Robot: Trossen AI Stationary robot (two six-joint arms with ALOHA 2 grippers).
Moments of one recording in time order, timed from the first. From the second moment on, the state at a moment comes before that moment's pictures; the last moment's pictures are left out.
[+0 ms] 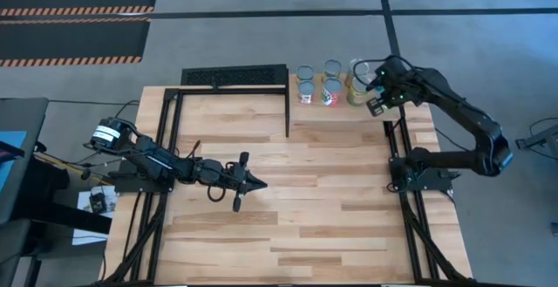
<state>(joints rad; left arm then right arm) -0.21 1.54 0.39 0.99 -0.10 -0.09 -0.87 1.11 1.14 -1.22 0.30 0.16</state>
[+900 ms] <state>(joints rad) -0.21 1.54 0.39 0.99 -0.10 -0.09 -0.86 1.18 1.14 -1.16 0.29 0.20</state>
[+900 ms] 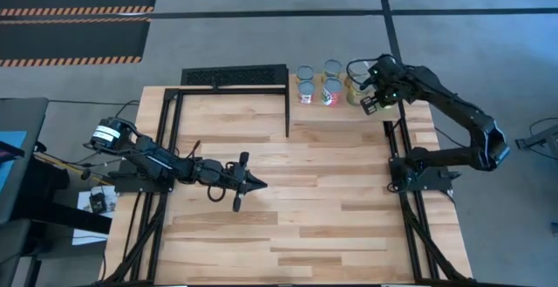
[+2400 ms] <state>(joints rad) 0.03 1.54 0.39 1.00 0.25 -0.11 0.13 0.51 0.22 0.24 0.25 -0.13</state>
